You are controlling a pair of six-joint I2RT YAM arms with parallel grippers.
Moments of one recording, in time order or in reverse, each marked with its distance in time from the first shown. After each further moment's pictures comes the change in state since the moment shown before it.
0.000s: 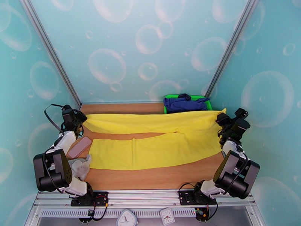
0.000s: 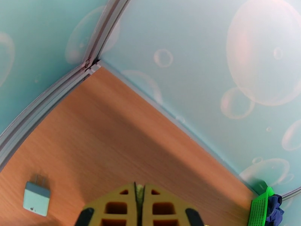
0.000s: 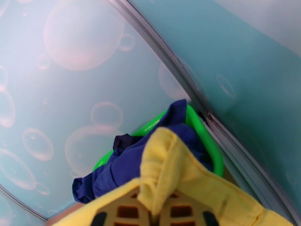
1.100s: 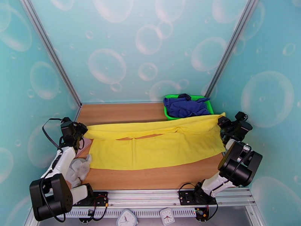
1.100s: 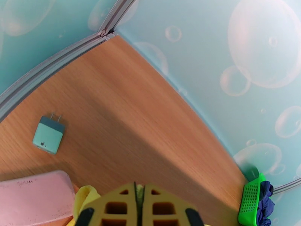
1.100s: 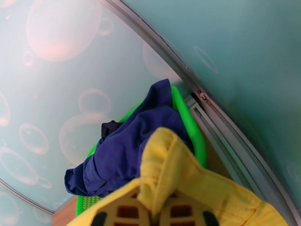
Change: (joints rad) left arm 0.004 -0.295 -0.257 -0.096 0.043 -0.077; right arm -0.078 0.156 0.068 0.015 -0.130 0.004
